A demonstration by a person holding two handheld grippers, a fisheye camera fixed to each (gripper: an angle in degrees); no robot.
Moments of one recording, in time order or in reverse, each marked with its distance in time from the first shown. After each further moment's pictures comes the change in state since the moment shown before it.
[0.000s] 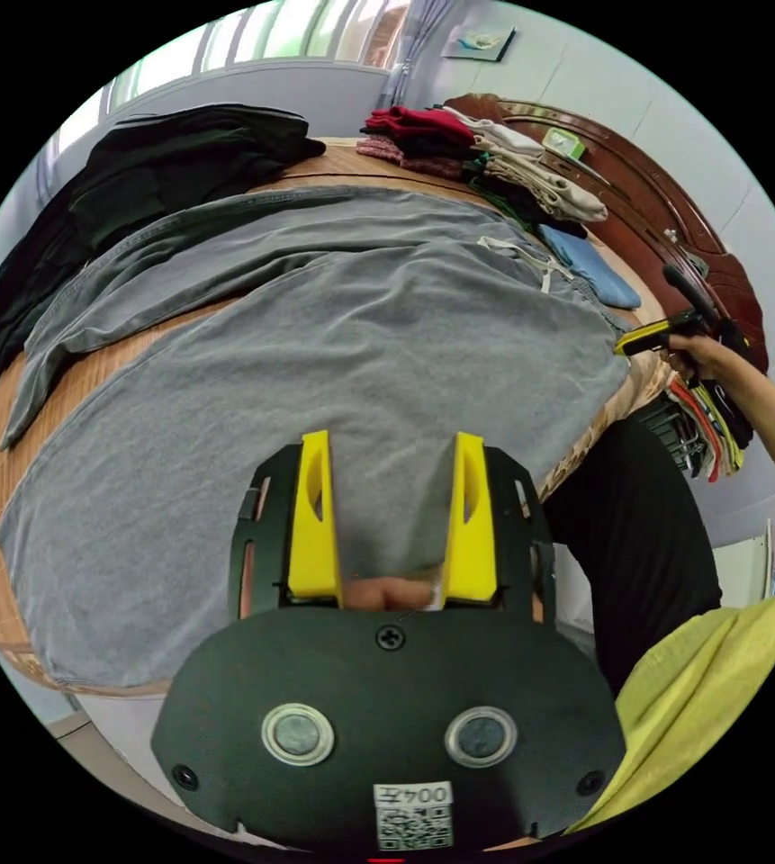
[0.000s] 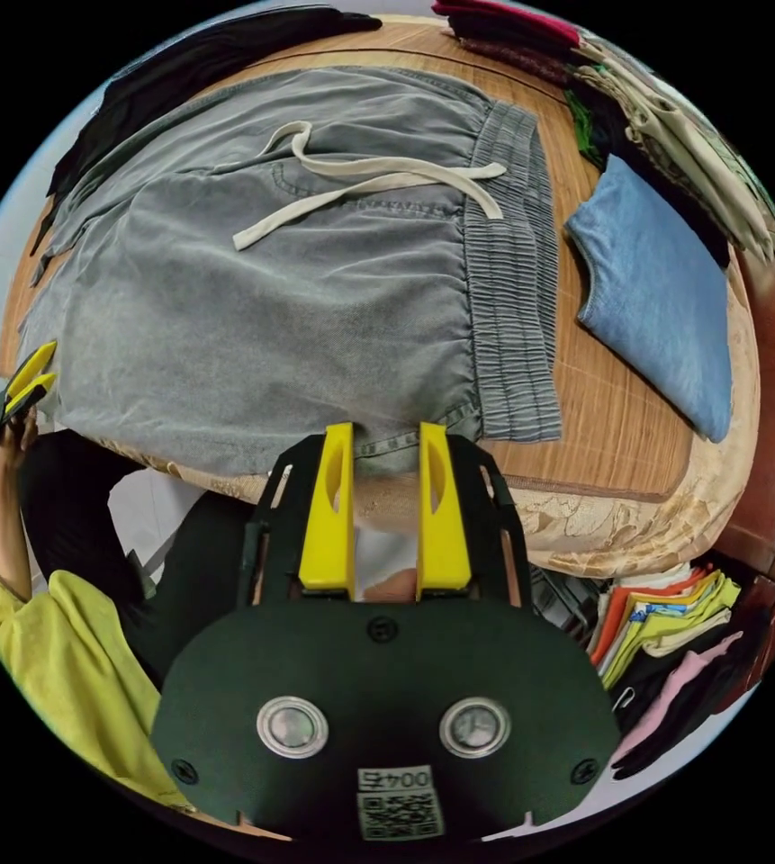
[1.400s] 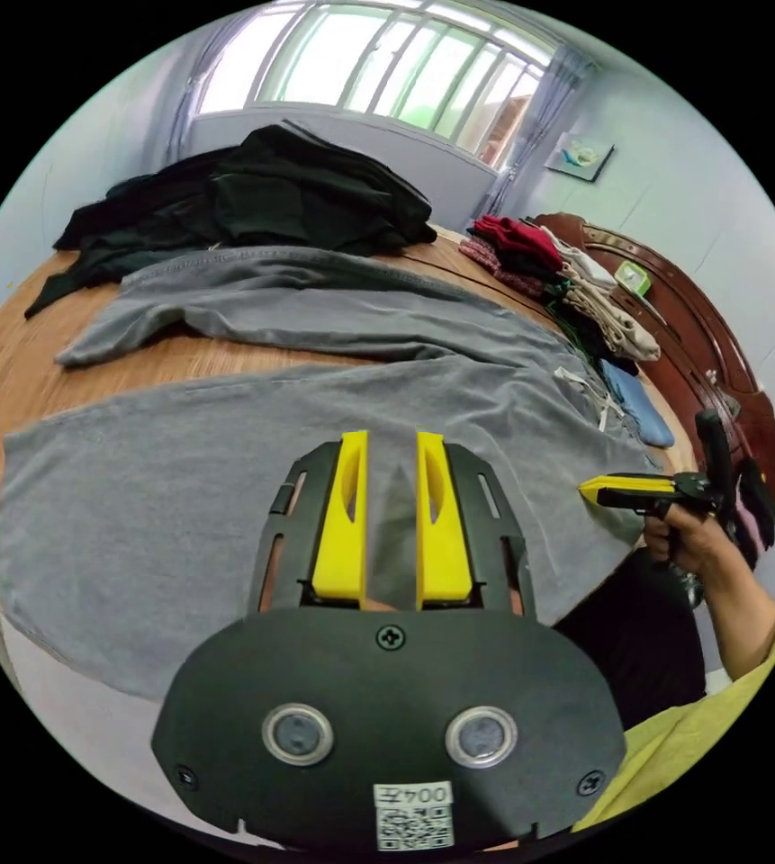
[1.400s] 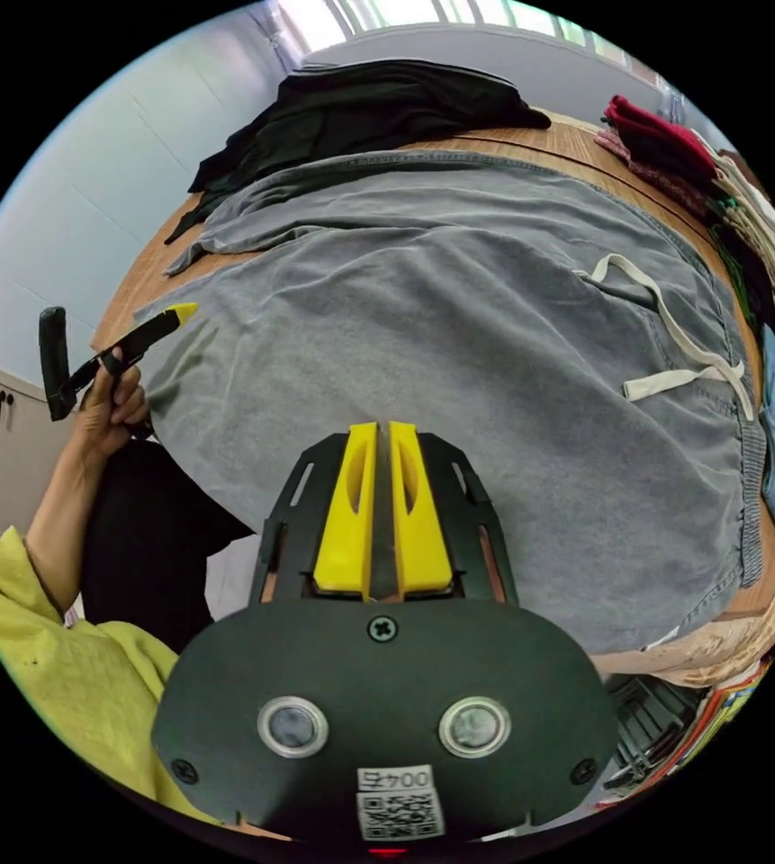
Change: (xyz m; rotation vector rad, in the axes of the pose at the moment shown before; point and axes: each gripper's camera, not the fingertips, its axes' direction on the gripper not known) left arm -0.069 0.010 -0.003 0.306 -0.109 -0.250; right arm -0.156 0.050 0.028 0.330 -0.279 -0.188
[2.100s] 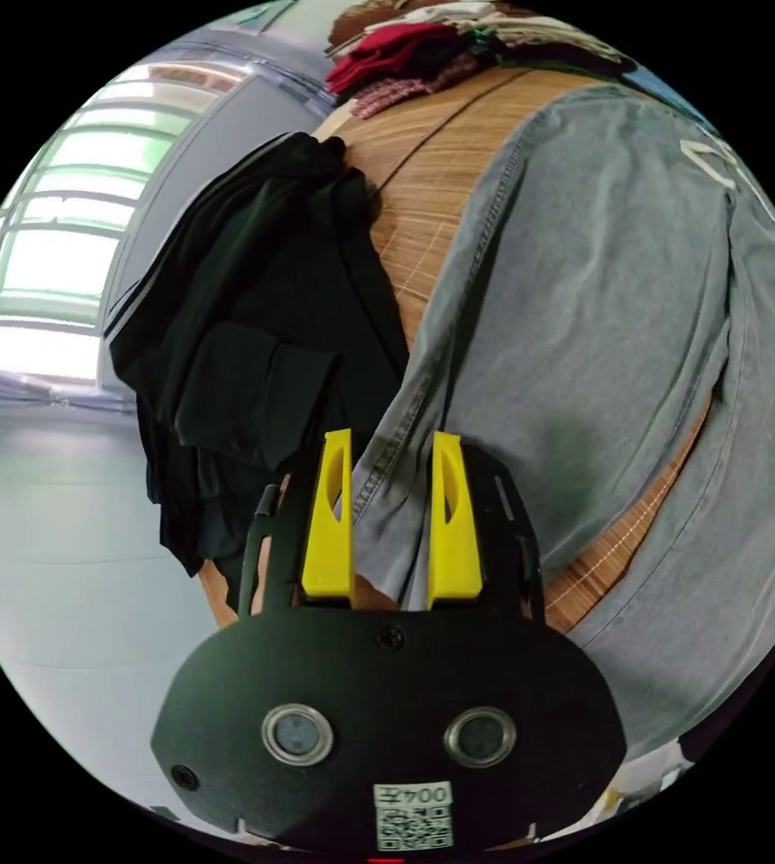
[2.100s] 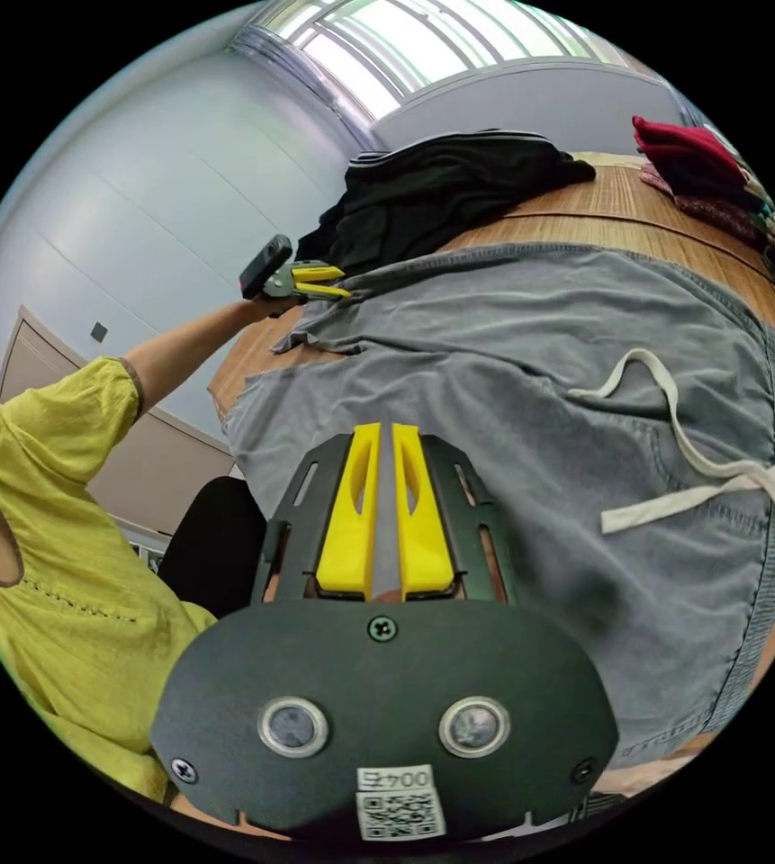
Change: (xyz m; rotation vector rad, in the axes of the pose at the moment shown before) left arm 0.112 -0.251 0.262 -0.382 -0.570 0.897; right arm 0.116 -0.022 -0.120 0.205 -0.372 -0.118
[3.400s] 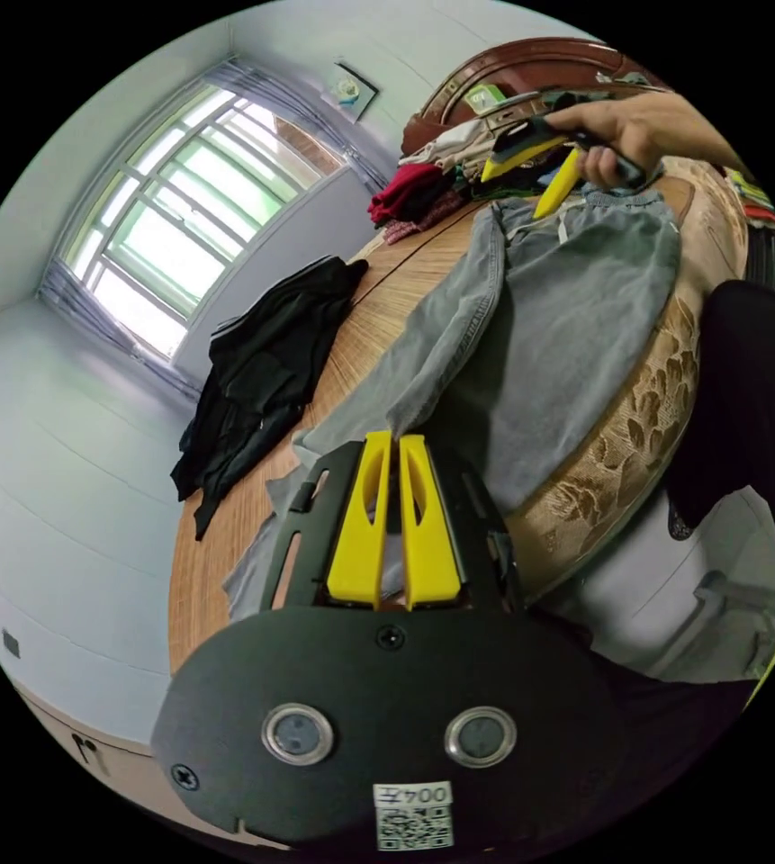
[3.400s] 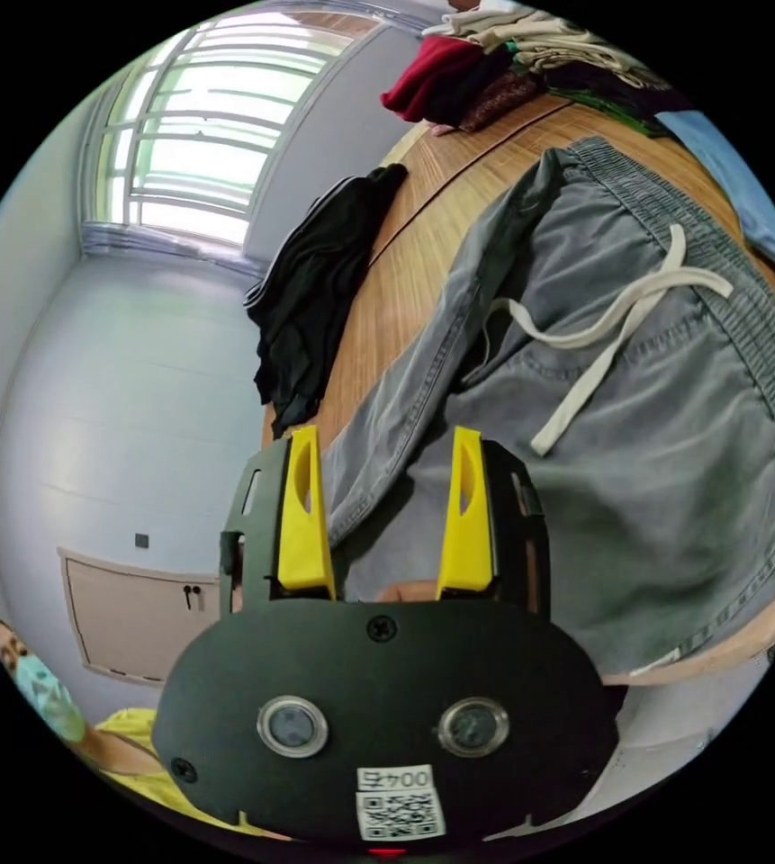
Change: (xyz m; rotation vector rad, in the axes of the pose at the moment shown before) left arm 0.362 0.189 -0.374 0.345 -0.117 -0.314; right arm 0.085 -0.115 -0.119 0.206 -0.129 0.612
